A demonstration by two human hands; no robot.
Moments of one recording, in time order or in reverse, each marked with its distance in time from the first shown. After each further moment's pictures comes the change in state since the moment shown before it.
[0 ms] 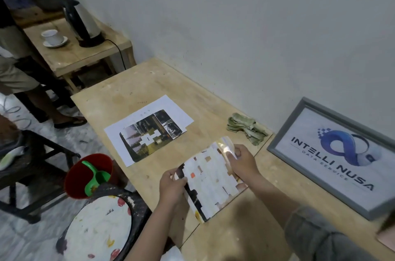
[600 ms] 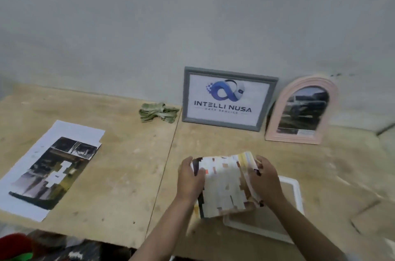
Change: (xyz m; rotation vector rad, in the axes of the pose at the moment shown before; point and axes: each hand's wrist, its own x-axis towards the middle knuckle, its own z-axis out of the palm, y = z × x) left_hand -0.113 -0.049 0.116 0.510 -0.686 0.418; right_hand -0.221 0.125 -0.097 0.049 0.679 0.331
